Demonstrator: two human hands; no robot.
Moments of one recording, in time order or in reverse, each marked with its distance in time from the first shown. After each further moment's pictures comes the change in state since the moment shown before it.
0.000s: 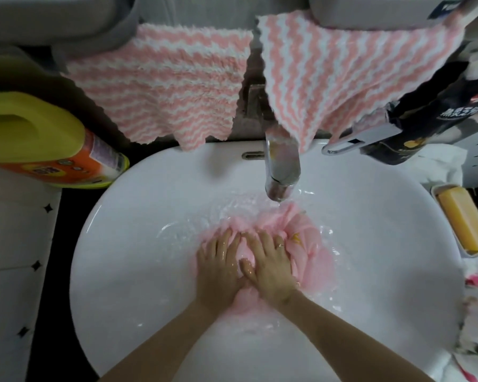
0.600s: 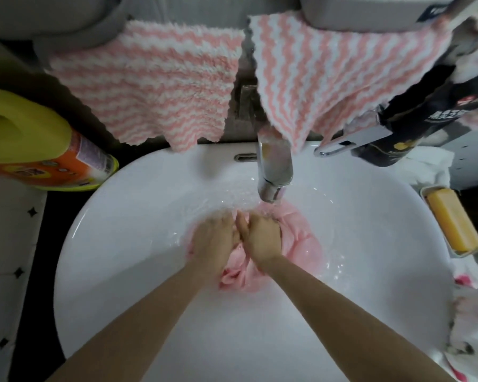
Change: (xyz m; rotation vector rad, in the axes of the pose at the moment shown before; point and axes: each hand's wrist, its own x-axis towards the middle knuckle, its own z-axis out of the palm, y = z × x) left_hand 0.073 0.004 -0.019 0.008 -0.226 -0.107; right_hand 0.070 -0.007 -0.025 0.251 -0.028 0.263
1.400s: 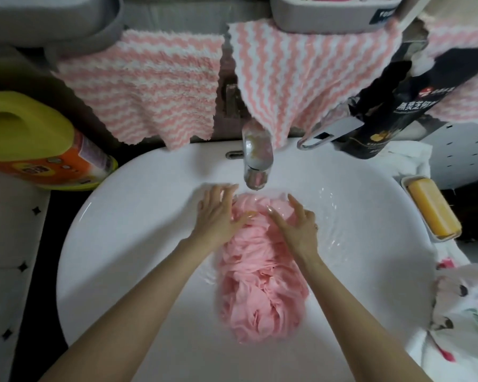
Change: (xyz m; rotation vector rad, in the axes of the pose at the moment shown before) left_hand 0.003 0.020 -0.047 -0.142 -0.005 0.066; right_hand -0.027 0.039 -0.068 0.427 0.016 0.481
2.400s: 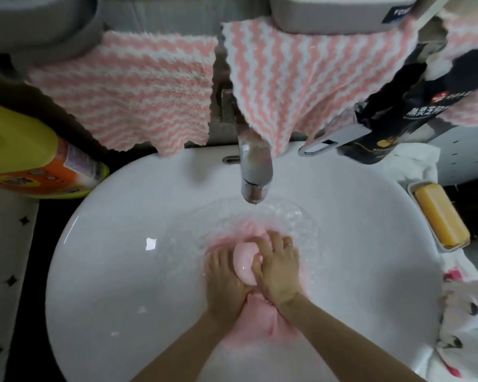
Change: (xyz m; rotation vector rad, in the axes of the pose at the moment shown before) left_hand -0.072 0.007 0.097 -0.279 0.356 -0.092; right_hand -0.027 0.038 0.042 -0.607 0.121 -0.639
